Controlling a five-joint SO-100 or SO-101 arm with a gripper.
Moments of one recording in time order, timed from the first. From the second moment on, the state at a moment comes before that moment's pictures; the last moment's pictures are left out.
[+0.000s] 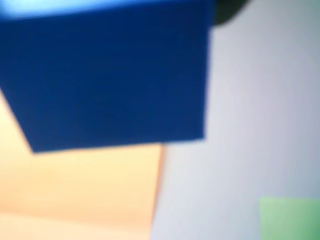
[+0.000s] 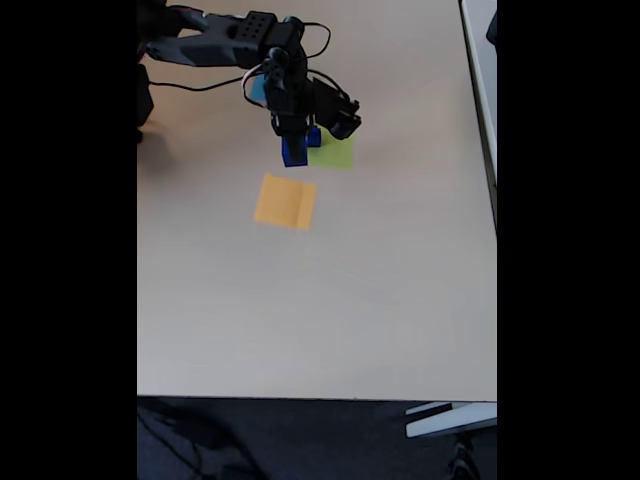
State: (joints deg) arm 20.2 60.4 47.0 94.2 69.2
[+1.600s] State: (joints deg) arm 26.6 45.8 41.0 92.3 62.8
